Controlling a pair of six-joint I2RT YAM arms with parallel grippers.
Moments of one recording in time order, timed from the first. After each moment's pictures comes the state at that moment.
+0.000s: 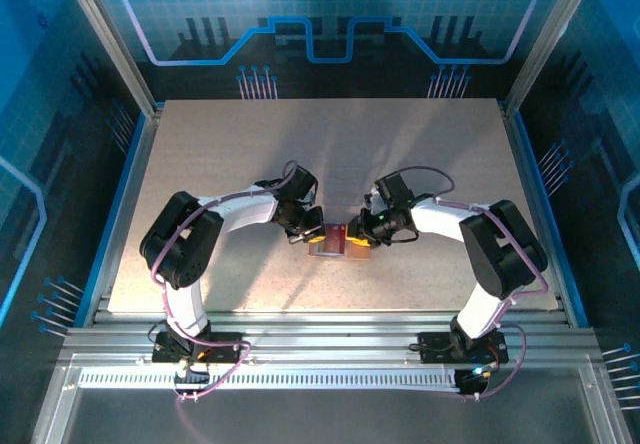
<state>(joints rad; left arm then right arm) -0.55 1.84 1.11 -0.48 0.41 -0.87 0.45 1.71 0.86 -0.29 -0.58 0.73</state>
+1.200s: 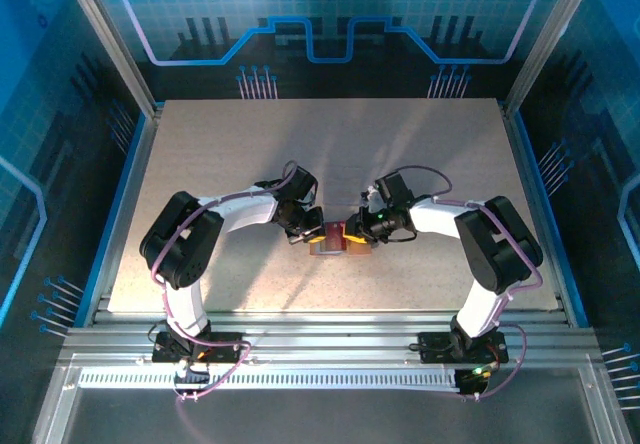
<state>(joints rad) -0.55 1.84 1.10 -0.47 0.41 -0.88 0.44 1.75 0.85 -0.17 -0.65 0.71</state>
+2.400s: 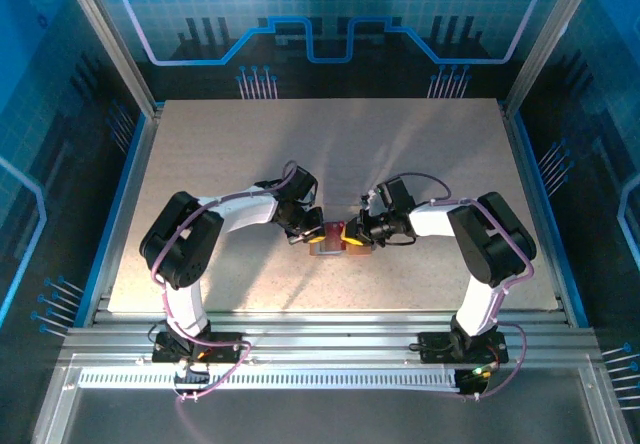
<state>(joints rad) -0.55 1.84 1.10 -0.48 0.41 -0.87 0.42 1.80 0.80 -0.01 -0.73 0.76</state>
